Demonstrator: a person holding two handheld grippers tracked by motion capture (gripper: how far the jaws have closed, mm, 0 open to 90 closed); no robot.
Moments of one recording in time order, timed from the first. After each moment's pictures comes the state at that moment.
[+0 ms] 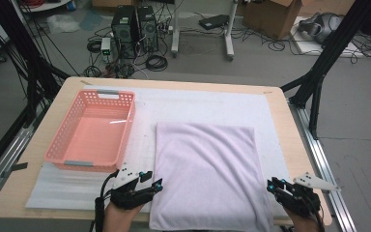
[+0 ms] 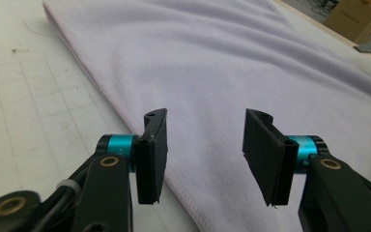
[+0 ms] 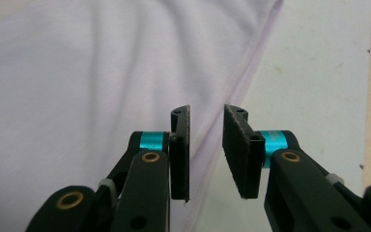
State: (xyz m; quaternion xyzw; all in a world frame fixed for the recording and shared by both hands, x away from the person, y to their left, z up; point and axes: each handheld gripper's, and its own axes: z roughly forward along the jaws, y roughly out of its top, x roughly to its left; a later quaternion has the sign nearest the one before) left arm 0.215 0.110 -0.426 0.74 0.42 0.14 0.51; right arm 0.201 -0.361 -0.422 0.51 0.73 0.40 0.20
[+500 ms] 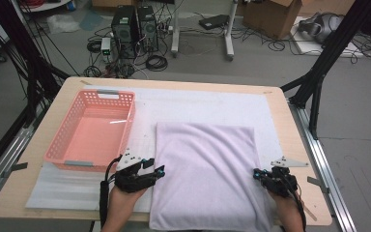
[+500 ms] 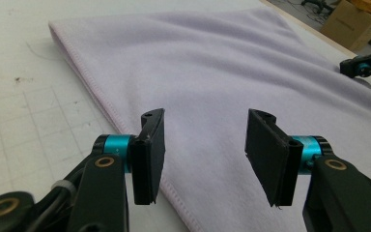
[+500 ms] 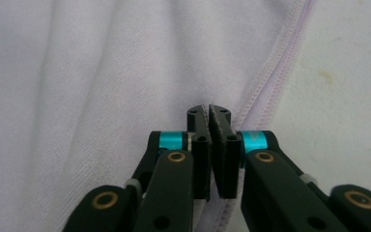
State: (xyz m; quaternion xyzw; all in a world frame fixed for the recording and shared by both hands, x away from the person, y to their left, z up) left arm 0.255 0.111 -0.425 0.74 0.42 0.13 0.51; right arm 0.254 -0.338 -0.441 0.50 0.77 0.35 0.18
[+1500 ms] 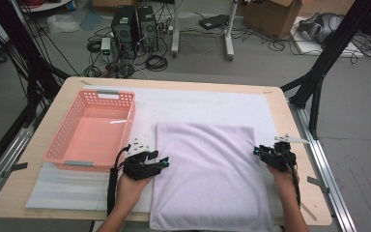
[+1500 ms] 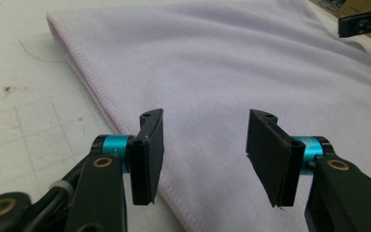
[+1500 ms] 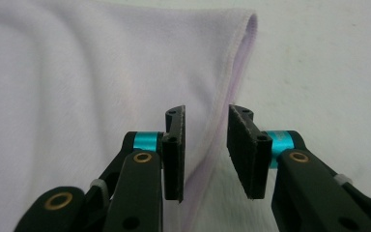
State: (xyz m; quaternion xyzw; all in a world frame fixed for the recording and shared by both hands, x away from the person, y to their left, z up) left arm 0.294 0.097 -0.438 0.74 0.43 0.13 0.49; right arm 0.332 -0.354 -0.443 0.54 0.73 0.39 0.18
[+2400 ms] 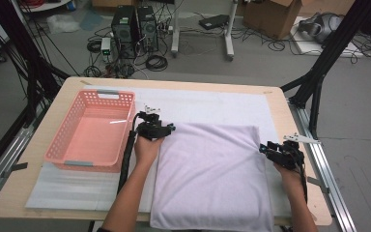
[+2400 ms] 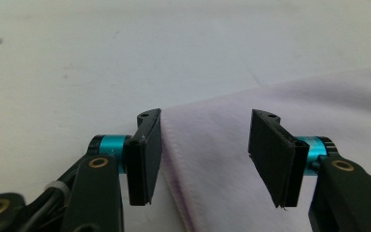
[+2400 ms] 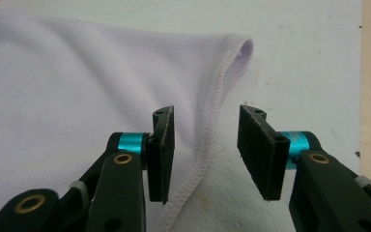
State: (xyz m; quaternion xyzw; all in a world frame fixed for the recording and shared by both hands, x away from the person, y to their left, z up) left arm 0.419 0.073 -0.437 0.71 0.53 0.18 0.43; right arm 0.328 -0.383 -0.440 0.52 0.71 0.43 0.19
